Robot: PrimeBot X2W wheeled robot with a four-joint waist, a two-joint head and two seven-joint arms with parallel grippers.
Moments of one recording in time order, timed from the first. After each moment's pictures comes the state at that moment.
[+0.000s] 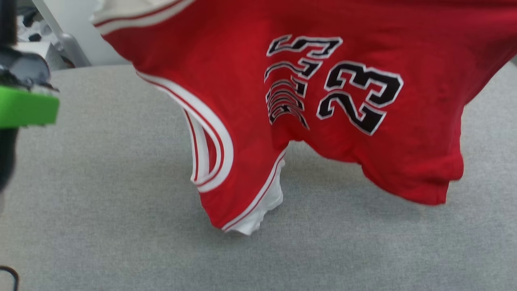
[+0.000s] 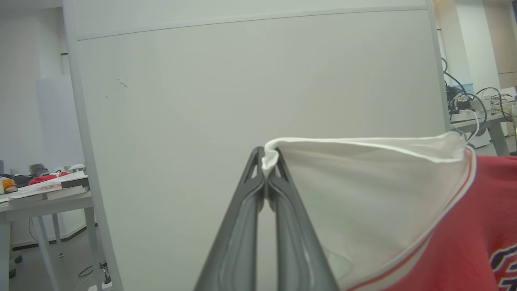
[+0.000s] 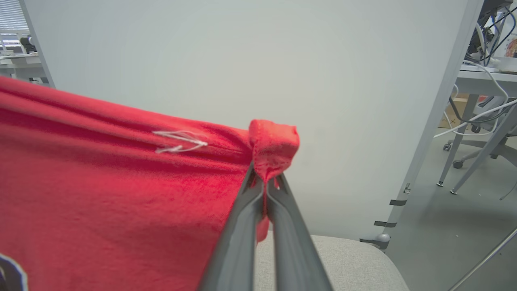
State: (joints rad) left arm -0.63 0.67 -0.12 -0.47 -0.61 0.14 0.18; right arm -0.53 -0.49 -0.15 -0.23 0.57 0.13 0.49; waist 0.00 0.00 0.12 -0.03
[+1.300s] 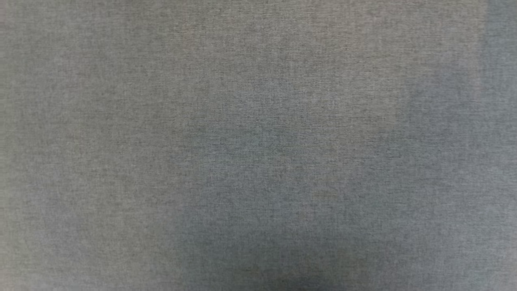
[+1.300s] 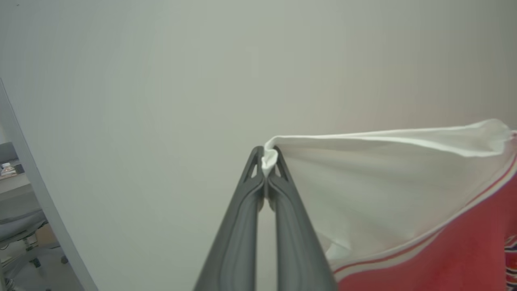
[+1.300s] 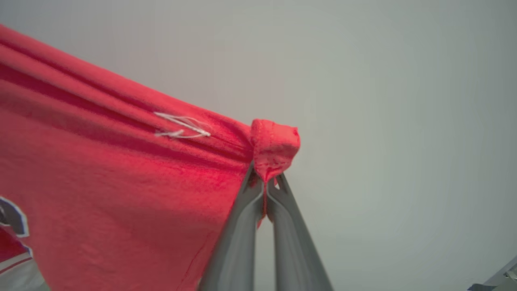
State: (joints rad) left arm -1.85 0.49 -0.39 0.73 -0.38 -0.13 -0.23; right arm -1.67 -0.38 0.13 0.80 0.17 0.14 -0.08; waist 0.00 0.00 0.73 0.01
